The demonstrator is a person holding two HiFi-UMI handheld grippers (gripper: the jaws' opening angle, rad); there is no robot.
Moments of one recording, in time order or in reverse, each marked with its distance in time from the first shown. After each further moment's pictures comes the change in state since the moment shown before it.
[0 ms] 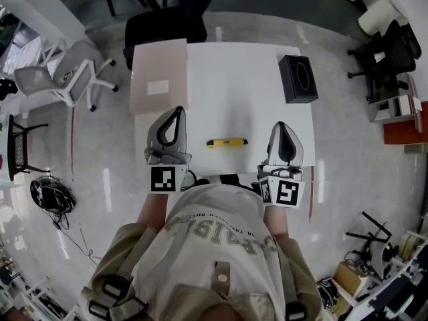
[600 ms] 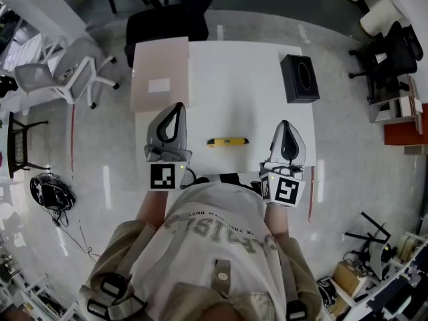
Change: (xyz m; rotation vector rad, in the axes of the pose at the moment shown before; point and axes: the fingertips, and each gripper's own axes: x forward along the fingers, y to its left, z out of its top) left arm 0.003 0.005 0.003 0.008 -0.019 0.001; right arm 0.002 -0.008 -0.005 -0.059 0.024 -0.053
